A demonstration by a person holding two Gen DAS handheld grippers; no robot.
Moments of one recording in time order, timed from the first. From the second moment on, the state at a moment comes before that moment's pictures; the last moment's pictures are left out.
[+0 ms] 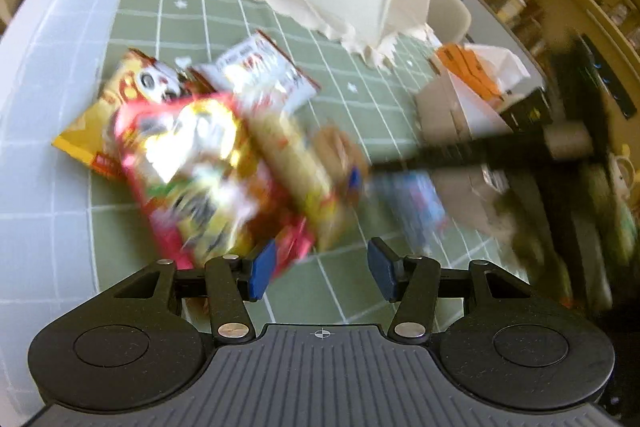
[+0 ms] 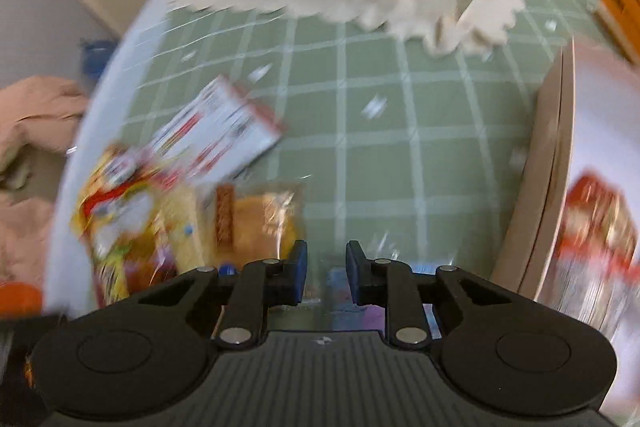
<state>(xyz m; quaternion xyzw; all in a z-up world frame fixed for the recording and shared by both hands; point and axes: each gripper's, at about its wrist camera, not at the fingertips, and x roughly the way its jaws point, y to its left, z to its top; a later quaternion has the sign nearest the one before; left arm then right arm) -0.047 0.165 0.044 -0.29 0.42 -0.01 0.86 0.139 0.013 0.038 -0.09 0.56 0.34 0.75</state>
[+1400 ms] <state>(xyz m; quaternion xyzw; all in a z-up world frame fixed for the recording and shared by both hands) -0.059 0.123 0.037 -0.16 0.51 0.00 0.85 0.057 -0.014 0.045 -0.09 0.46 0.34 0.81</state>
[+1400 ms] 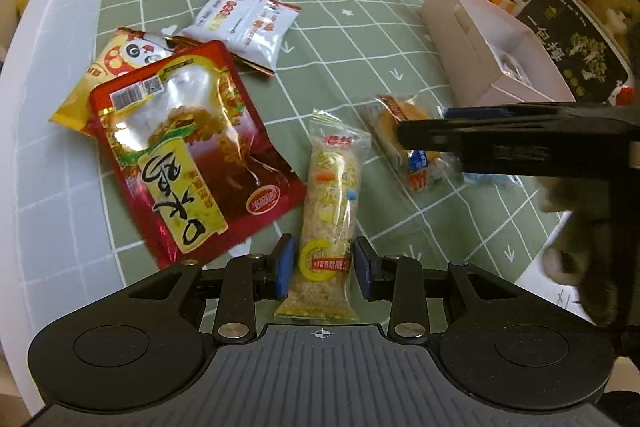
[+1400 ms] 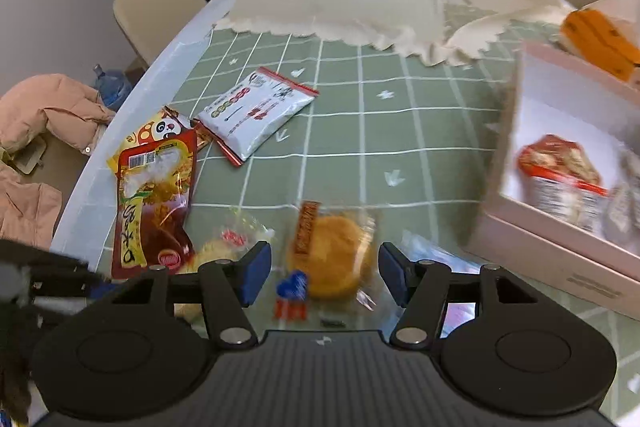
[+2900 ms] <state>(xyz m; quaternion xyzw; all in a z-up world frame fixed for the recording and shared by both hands) -0.038 0.043 0.039 -0.08 0.55 -0.09 0.83 -0.024 -0.125 0.033 -0.11 0.46 0.26 0.84</state>
